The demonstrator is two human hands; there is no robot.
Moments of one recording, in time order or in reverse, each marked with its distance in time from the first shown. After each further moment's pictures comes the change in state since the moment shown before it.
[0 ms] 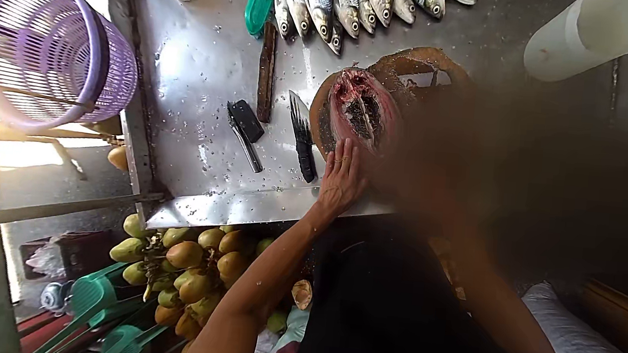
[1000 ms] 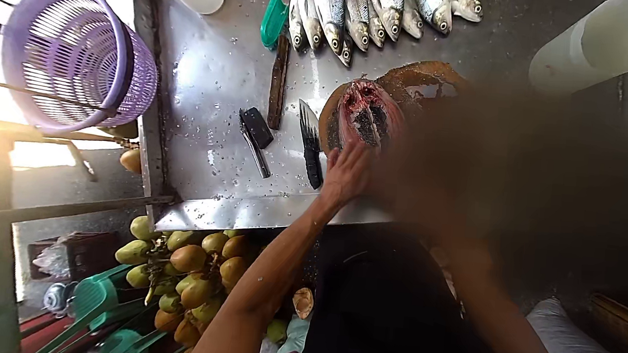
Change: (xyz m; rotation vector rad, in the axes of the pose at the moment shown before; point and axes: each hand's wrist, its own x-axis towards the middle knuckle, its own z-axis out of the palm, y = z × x) left_hand 0.025 -0.021 -0.026 -0.176 0.098 -0.005; right_hand 0.005 0.009 0.024 0.177 -0.039 -0.096
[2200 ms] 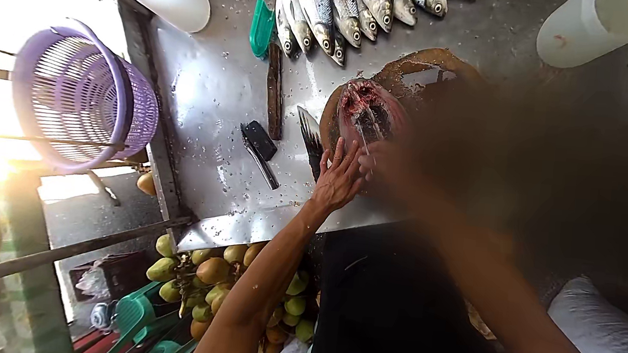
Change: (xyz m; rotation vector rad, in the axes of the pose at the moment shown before) left_hand -0.006 -0.046 -0.013 0.102 -0.145 0.124; right_hand 0.110 -0.028 0.059 0.037 -0.110 0.081
